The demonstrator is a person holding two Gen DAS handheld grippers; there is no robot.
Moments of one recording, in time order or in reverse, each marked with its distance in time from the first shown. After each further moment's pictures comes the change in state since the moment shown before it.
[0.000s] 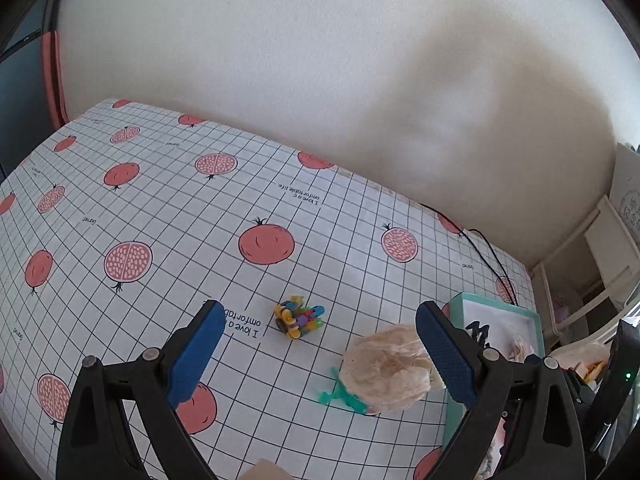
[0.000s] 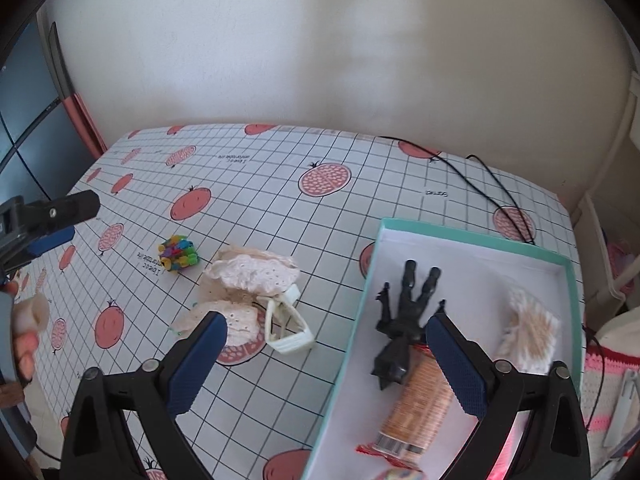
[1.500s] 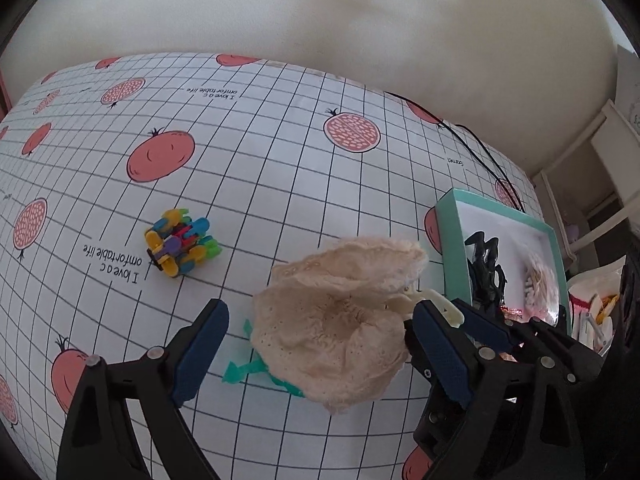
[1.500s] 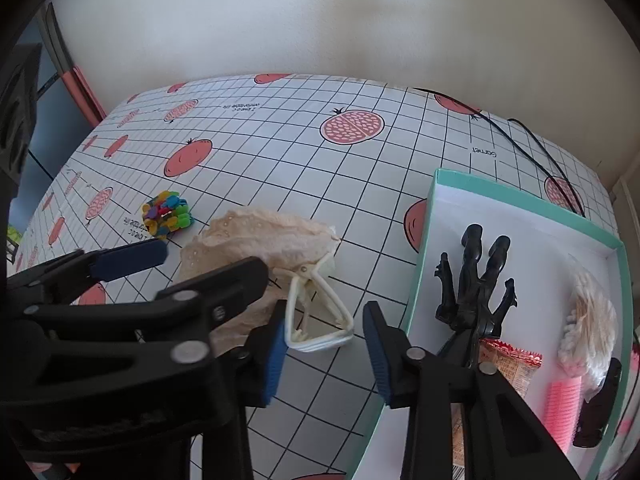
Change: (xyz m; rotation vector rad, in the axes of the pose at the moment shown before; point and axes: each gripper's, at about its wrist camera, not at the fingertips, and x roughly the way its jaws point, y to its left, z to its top) left arm 0.092 -0.067 -0.051 0.149 0.246 -0.055; right arm 0.054 0.012 -0.013 -0.021 0.106 0.044
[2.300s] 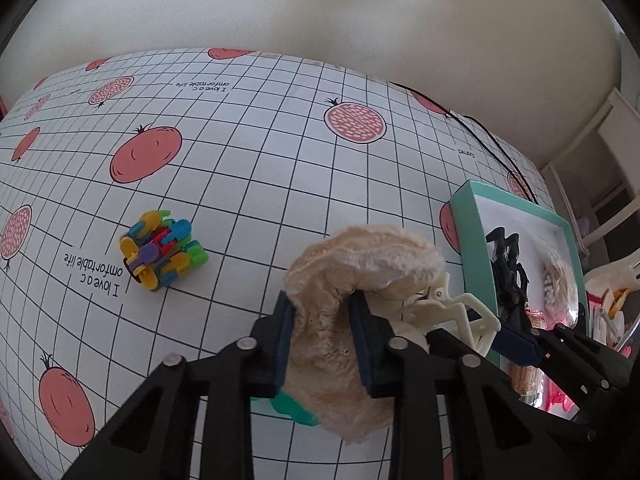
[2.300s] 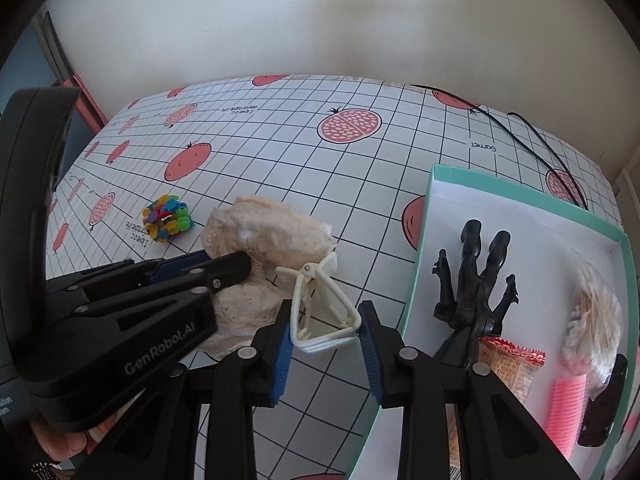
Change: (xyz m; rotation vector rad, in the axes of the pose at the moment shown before) left arm 0.024 0.003 -0.002 0.016 0.004 0.012; right arm 0.000 -0.003 -0.001 0.009 0.001 0.023
